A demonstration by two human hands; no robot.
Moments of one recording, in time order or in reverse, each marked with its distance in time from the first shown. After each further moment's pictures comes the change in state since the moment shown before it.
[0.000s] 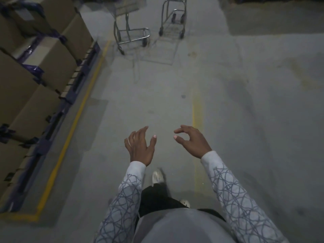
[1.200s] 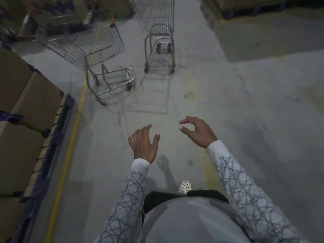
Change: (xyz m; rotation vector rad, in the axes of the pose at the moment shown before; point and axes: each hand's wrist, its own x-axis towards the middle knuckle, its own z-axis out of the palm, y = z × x) left_hand 0.887 0.202 0.103 -0.008 -0.079 0.144; right_hand 0.861 -0.034 -0.251 0.031 0.147 0.085
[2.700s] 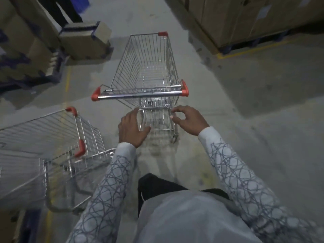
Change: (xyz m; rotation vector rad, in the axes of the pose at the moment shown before) left_hand 1.114 0.153 0.052 0.090 -0.065 0.291; right_hand 1.052 -0.094 -0.195 -0.075 0.102 -0.036
